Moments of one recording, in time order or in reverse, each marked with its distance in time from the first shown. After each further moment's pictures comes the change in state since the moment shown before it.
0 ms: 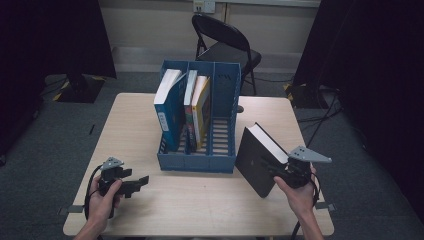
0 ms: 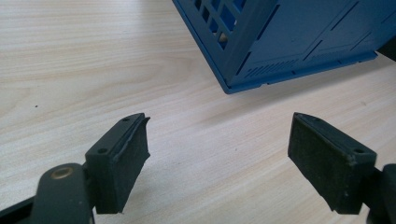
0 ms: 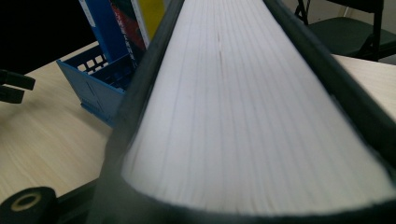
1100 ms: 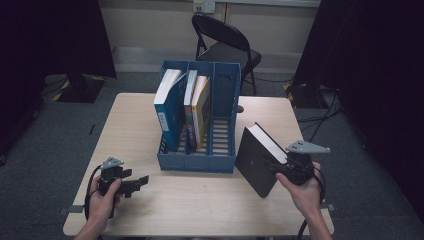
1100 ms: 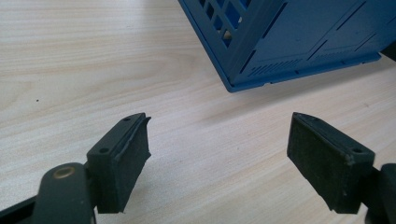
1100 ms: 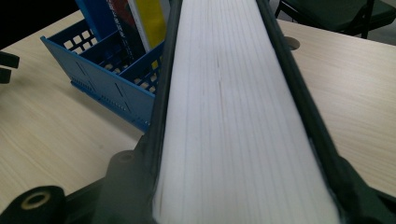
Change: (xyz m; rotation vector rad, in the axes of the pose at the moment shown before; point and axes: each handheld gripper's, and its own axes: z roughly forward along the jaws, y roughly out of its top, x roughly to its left) left arm 0.001 0.000 0.002 0.012 0.004 -0.016; right arm 0.007 0.026 -0.008 0.151 -0.046 -0.017
